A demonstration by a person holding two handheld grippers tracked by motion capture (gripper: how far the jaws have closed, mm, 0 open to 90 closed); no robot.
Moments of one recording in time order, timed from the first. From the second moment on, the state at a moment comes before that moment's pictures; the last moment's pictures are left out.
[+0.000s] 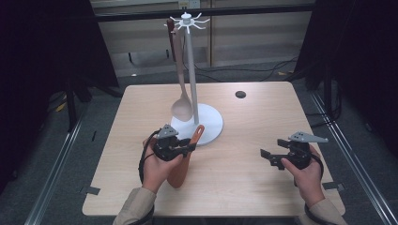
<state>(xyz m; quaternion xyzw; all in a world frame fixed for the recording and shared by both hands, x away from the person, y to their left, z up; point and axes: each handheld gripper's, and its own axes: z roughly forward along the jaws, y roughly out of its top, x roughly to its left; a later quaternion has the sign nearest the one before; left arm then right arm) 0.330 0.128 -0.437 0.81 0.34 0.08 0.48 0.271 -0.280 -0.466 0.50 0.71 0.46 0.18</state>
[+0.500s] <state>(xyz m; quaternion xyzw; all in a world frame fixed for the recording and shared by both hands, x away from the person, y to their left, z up) 0.331 0.132 -0.433 0.79 0.34 0.08 0.51 0.271 -0.278 -0.467 0.50 0.71 0.46 0.18</state>
